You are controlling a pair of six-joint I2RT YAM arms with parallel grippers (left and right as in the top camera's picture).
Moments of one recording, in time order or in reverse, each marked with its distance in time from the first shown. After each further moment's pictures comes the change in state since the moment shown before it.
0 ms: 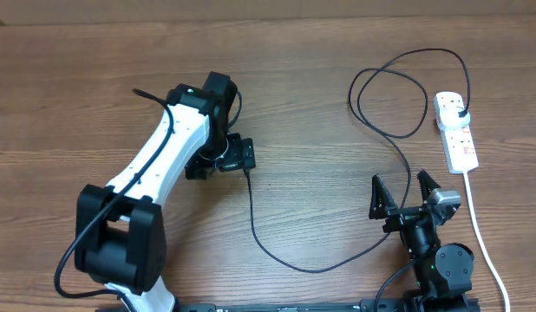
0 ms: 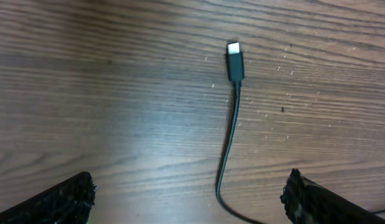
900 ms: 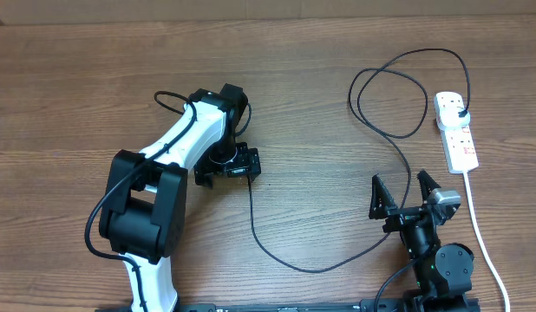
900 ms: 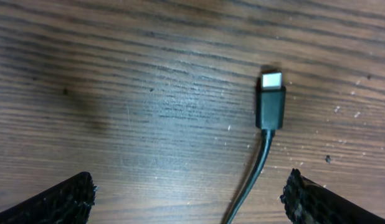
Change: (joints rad) left arm -0.015 0.185 -0.003 0.056 0.000 -0.040; right arm 0.000 0.000 0.000 0.000 0.000 0.000
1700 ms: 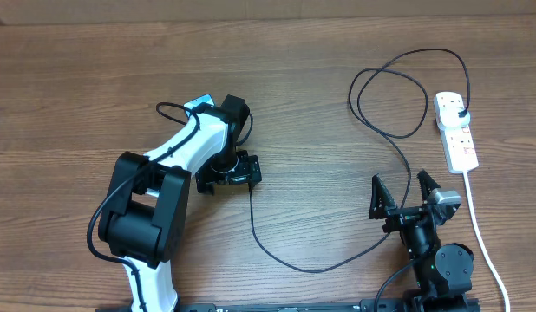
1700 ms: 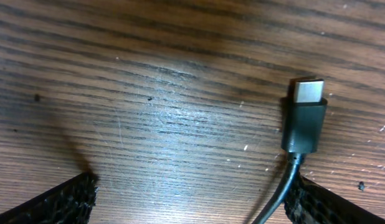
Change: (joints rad) left arm -0.016 -0.019 -0.121 0.129 -0.018 -0.039; right arm 0.000 0.000 0.000 0.000 0.000 0.000
